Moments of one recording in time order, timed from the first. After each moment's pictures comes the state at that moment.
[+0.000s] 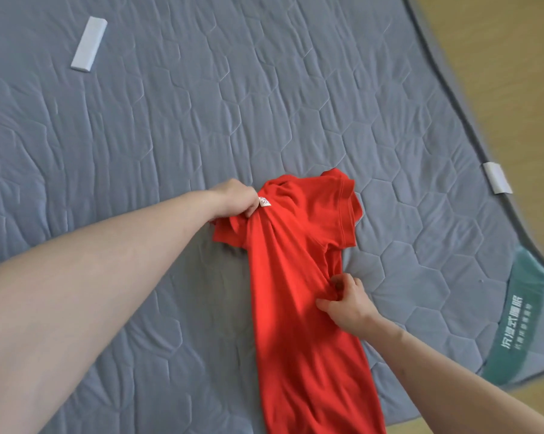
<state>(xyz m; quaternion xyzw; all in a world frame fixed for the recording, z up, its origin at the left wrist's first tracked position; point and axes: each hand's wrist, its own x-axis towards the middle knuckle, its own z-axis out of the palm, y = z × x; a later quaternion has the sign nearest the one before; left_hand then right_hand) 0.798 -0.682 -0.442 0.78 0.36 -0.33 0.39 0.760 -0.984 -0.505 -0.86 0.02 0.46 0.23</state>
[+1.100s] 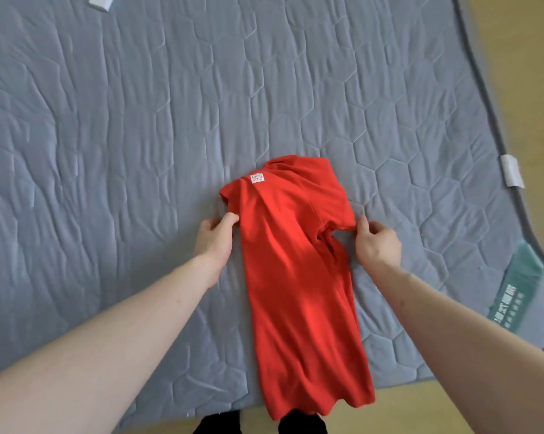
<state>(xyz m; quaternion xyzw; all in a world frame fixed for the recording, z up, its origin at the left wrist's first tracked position) 0.644 -0.739 -0.484 0.49 0.64 -0.05 0.59 0.806 -0.967 -0.490 -0.91 0.11 0.29 0.27</state>
